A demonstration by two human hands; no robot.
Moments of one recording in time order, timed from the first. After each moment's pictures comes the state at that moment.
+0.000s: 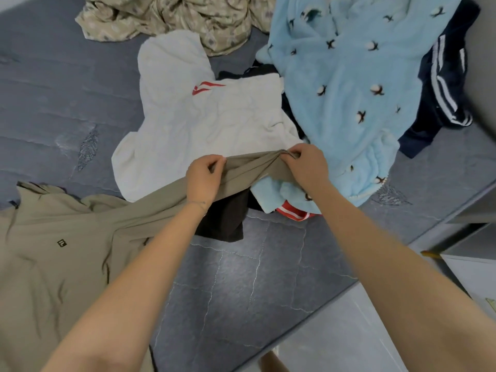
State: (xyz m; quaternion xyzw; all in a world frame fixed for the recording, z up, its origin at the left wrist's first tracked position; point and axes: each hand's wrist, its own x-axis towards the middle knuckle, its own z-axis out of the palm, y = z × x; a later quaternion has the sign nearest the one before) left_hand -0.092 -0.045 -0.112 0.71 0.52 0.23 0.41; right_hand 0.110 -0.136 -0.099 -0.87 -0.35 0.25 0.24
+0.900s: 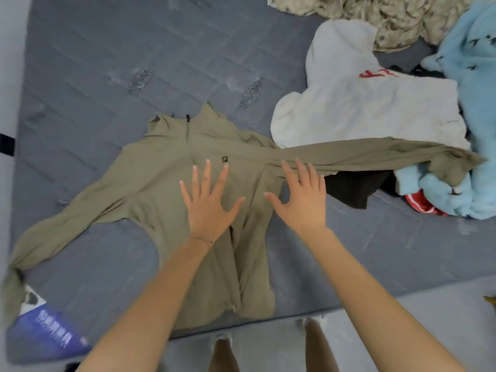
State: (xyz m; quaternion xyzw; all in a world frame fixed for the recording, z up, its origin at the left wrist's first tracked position) left_hand -0.529 -0.137 -0.064 0.76 0.64 0.05 0.10; right_hand -0.326 -0.164 -0.034 -0.76 -0.62 0.17 0.11
